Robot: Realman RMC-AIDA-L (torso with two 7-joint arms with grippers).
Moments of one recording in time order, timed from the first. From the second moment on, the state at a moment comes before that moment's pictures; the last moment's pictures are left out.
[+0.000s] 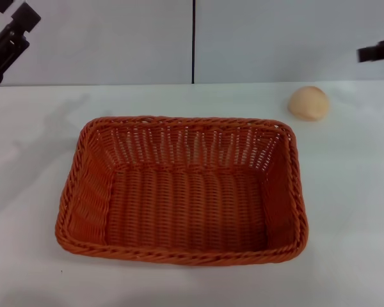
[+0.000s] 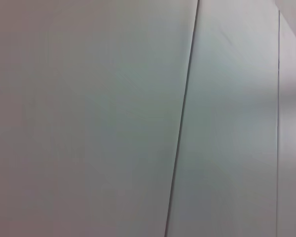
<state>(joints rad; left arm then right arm) -0.29 -2.06 0.73 0.54 1.16 1.72 -1.10 0.78 1.88 -0.64 -0.82 -2.44 -1.39 2.10</state>
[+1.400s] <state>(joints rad) -0.35 -2.06 0.73 0.41 1.16 1.70 -1.05 0.75 2.04 -0.99 -0.70 -2.50 -0.96 2.09</state>
